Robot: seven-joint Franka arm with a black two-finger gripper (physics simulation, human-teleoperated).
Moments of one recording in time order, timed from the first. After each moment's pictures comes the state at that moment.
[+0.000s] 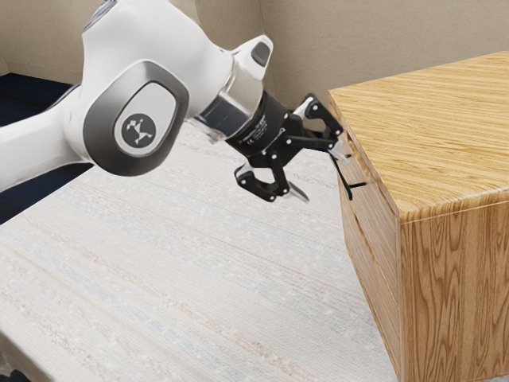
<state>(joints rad) -0.95 -0.17 0.68 -1.77 -0.13 2.21 -1.10</state>
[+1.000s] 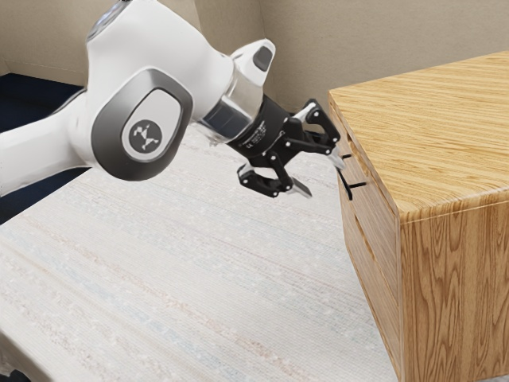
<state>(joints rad) -0.86 -0.14 0.61 -1.78 -0.14 2.26 -0.99</state>
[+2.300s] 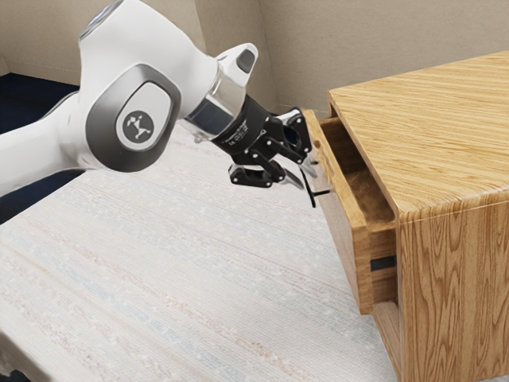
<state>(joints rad) -0.62 -0.12 0.46 -1.78 -0.22 2.21 -0.89</state>
